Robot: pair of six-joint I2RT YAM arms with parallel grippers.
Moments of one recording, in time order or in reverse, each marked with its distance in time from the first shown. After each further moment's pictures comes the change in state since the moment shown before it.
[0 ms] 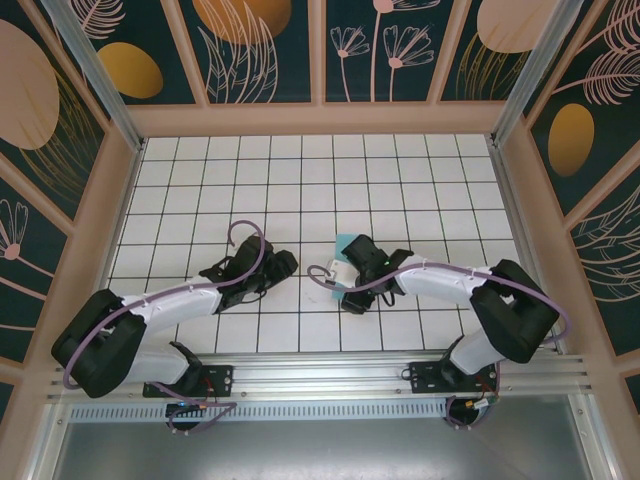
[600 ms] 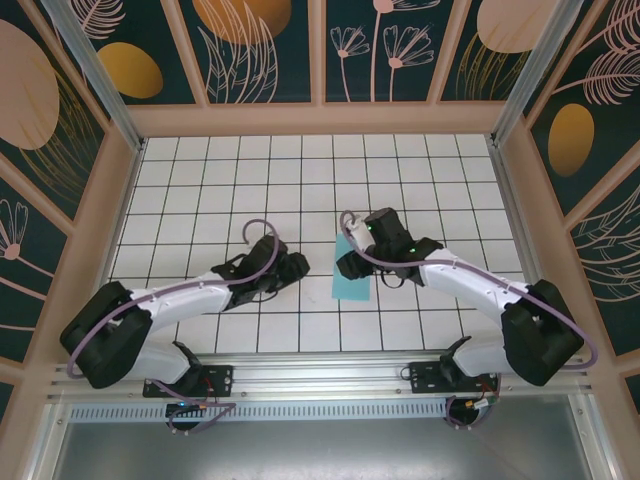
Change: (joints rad) left arm -0.064 0.033 0.055 -0.027 -0.008 -0.024; right arm -0.141 -0.153 0.039 0.109 -0.088 0.431
